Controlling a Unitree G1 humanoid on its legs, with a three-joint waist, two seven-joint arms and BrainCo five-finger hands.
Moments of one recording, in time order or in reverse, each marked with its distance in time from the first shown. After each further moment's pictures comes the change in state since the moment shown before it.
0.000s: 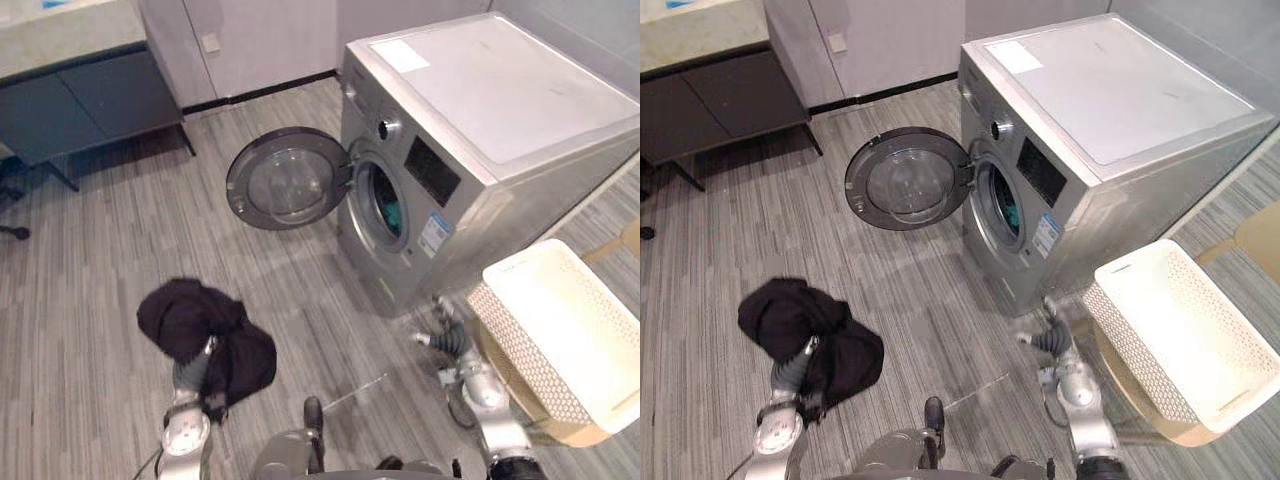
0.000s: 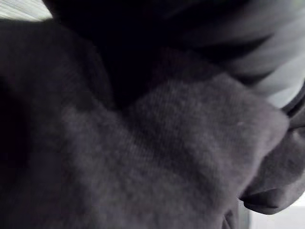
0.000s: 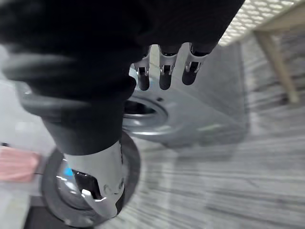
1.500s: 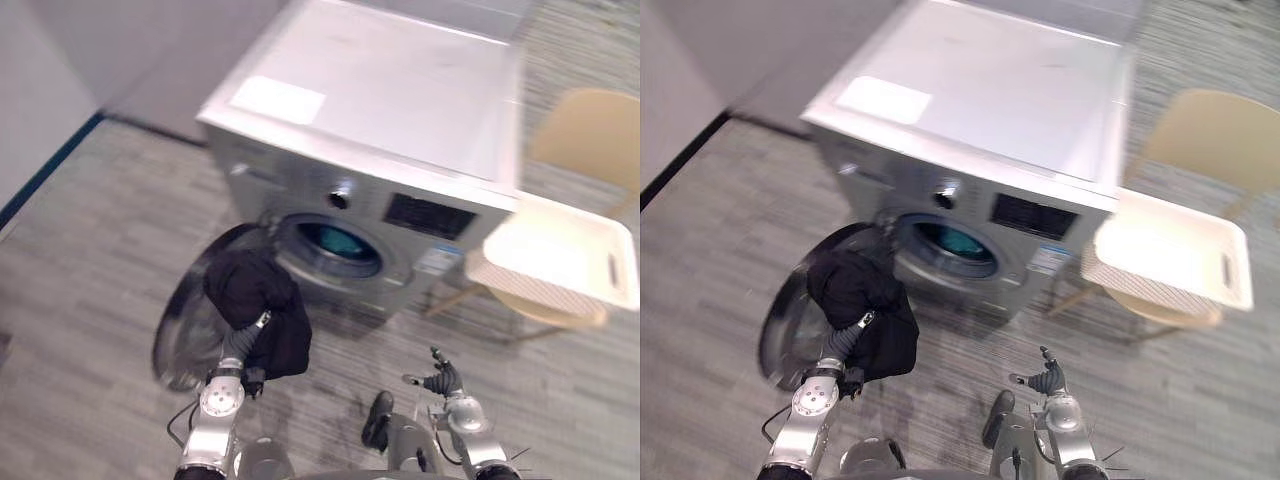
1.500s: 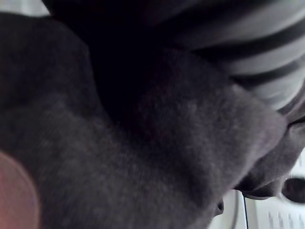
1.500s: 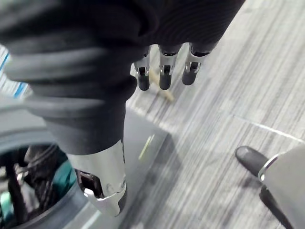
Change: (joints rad) left arm -0.188 0.040 -0.249 0.022 0.031 0.009 -0.070; right arm -0.079 0.014 -0.020 0.272 -0.001 0.050 -0.091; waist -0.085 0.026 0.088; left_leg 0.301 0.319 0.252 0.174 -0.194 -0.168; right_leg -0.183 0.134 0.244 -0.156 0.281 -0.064
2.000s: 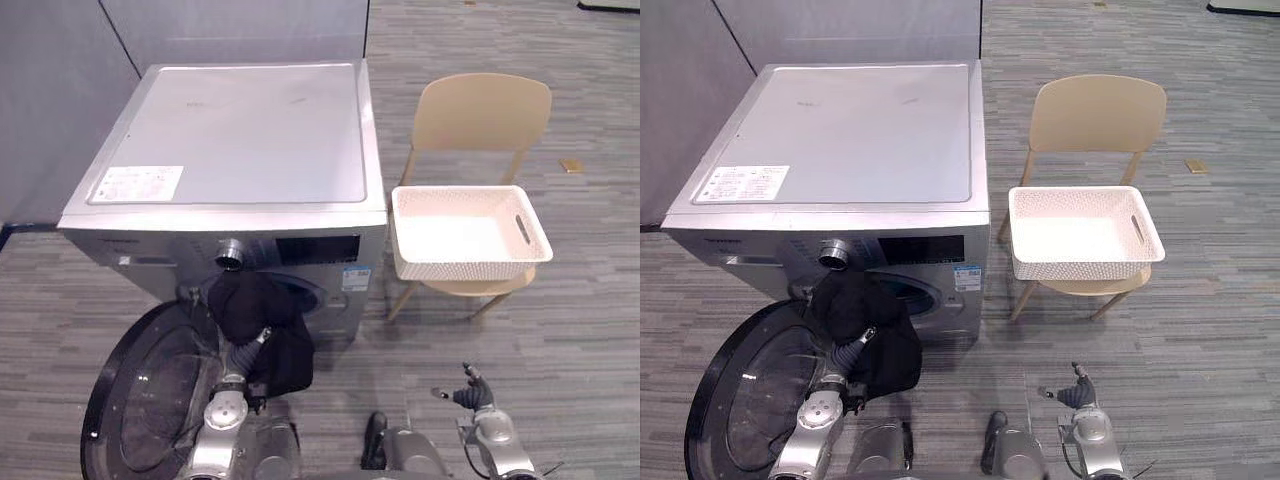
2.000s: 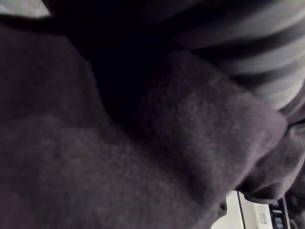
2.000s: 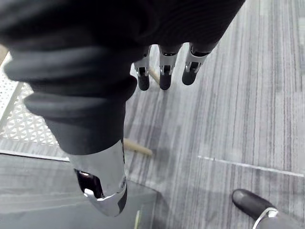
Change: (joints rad) left arm 0.034 -0.020 0.024 0.061 0.000 -0.002 0.037; right arm 0.016 -0.067 -0.077 0.075 0.030 0.000 -0.026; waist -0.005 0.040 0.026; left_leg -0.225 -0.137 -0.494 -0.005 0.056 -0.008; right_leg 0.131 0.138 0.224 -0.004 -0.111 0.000
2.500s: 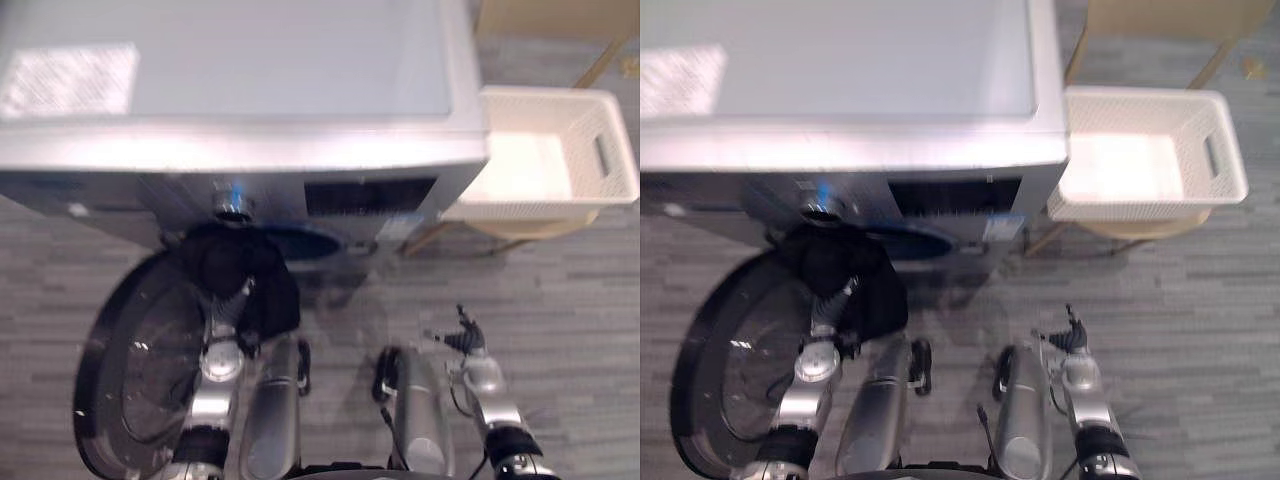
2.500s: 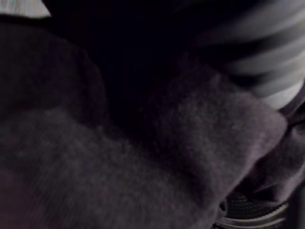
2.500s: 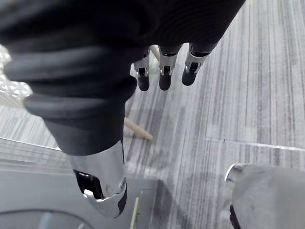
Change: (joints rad) left arm -0.301 0.039 0.074 -0.003 -0.052 -0.009 0.173; right arm -0.232 0.023 0.015 -0.165 0.026 -0.004 -0.072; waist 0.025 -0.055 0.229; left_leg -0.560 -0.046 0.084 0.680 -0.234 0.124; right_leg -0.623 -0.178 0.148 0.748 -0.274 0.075
